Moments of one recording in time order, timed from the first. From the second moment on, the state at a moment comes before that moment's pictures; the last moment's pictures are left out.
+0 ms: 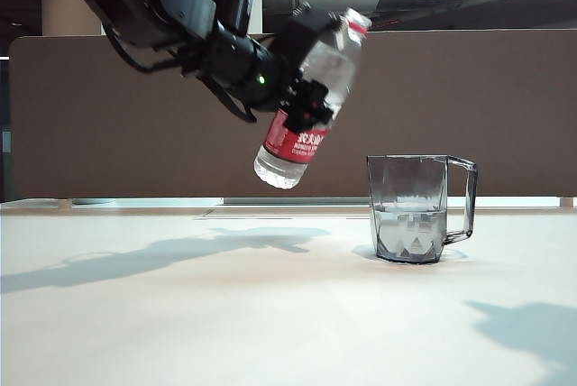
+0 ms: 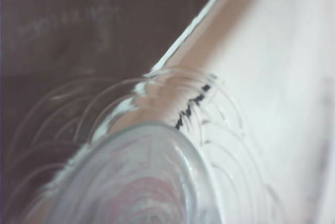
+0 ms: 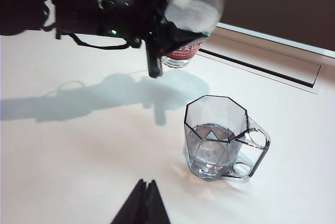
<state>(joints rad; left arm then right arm) -0.58 1.92 1.26 0.45 0.09 0.56 0.71 0.41 0.55 -0.40 0.16 0.02</state>
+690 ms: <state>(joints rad) -0.45 1.55 0.69 0.69 0.09 0.09 0.71 0.40 0.55 -0.40 0.16 0.02</state>
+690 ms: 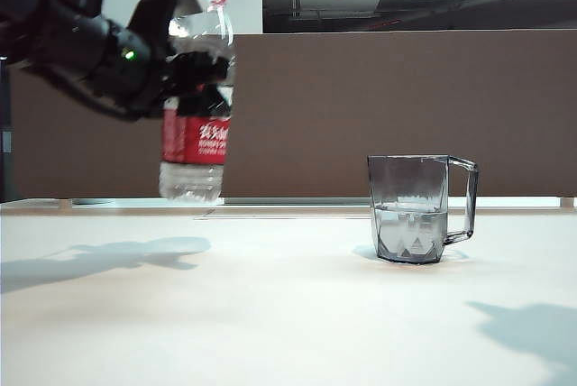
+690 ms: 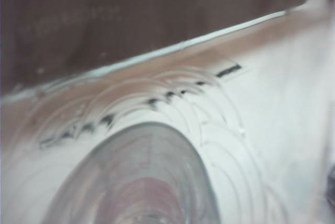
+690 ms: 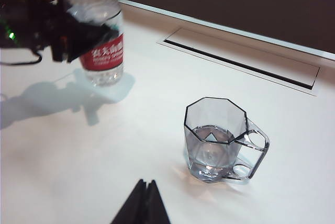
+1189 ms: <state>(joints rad) -0.45 1.55 0.46 0.91 0.09 -0.04 0.71 0.40 0.55 -0.40 0.16 0.02</state>
